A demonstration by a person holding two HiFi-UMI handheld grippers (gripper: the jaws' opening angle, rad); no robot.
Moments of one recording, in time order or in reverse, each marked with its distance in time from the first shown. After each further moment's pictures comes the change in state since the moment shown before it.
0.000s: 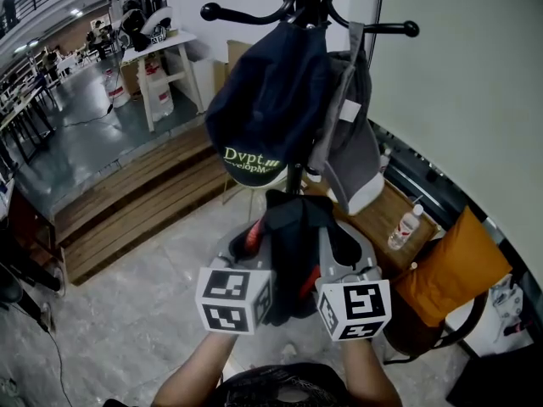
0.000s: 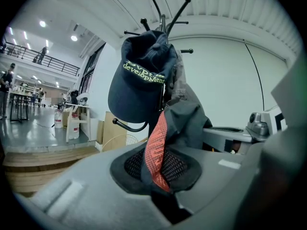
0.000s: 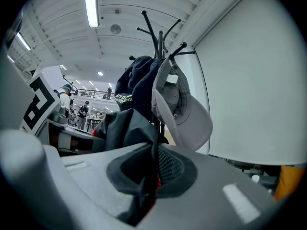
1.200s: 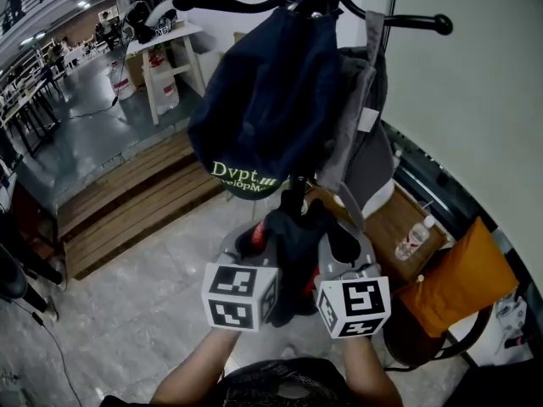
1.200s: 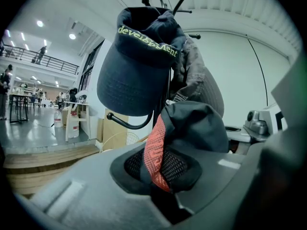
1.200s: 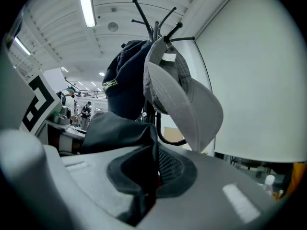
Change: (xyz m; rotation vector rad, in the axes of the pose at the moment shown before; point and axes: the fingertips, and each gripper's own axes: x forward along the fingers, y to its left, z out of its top) left arm 0.057 0.011 -0.011 0.015 0.036 0.009; right arm 0.054 -0.018 -0.023 0.019 0.022 0.050
